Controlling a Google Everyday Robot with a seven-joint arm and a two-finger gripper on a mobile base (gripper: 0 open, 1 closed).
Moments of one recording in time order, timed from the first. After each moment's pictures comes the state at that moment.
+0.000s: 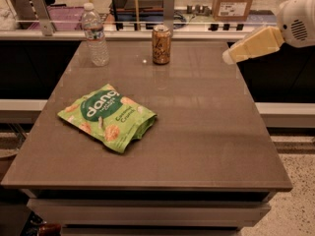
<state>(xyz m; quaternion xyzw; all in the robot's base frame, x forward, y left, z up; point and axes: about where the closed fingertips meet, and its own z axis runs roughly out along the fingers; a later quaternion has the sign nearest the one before) 0.569 -0.211 1.020 -0.34 0.81 0.01 0.47</state>
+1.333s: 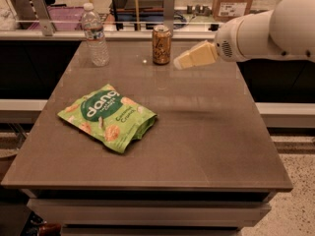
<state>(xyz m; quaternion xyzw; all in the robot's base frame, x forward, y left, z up) 0.635 -0.124 0.959 -0.32 0.80 0.07 0.50</state>
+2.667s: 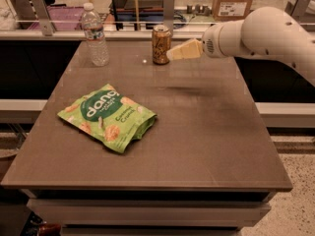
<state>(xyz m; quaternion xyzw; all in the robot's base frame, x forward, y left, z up) 0.726 -0.114 0.919 -0.27 0.80 0.11 0.52</state>
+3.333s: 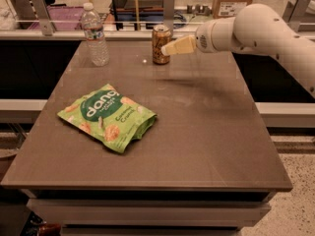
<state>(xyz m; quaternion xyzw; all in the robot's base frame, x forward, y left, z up) 0.764 -0.094 0.912 -0.29 0.79 0.15 0.52</state>
